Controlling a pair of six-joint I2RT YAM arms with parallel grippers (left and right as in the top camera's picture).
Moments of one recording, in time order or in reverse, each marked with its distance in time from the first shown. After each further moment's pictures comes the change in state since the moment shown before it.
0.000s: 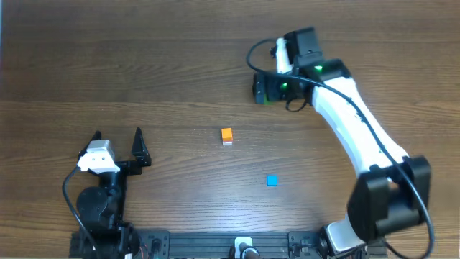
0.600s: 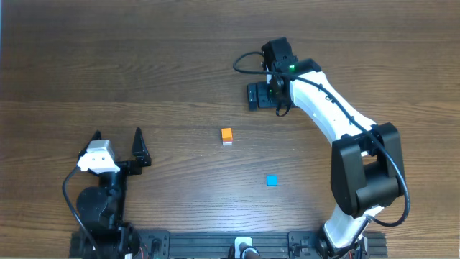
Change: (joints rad) left arm 0.000 0.000 0.000 0.000 0.000 0.000; right arm 0.051 0.159 0.013 0.005 0.164 0.078
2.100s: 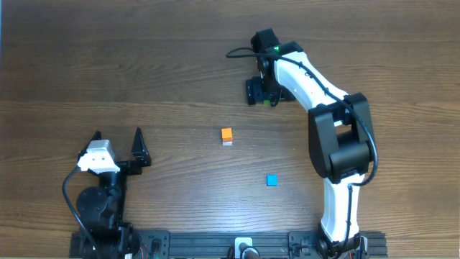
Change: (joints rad) left arm 0.000 0.000 0.000 0.000 0.000 0.000; right arm 0.007 0.282 0.270 -0.179 0.064 -0.002
